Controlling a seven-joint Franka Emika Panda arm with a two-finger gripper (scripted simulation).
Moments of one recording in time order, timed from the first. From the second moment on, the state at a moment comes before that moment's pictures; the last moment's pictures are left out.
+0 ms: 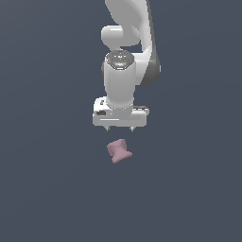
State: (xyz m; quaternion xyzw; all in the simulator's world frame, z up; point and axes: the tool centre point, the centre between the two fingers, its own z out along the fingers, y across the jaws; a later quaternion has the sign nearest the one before) arm 0.010 -0.005 0.185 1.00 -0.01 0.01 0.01
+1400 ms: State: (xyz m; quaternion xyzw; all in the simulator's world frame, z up) arm 0.027 -0.013 0.166 1.00 0.08 0.01 0.01
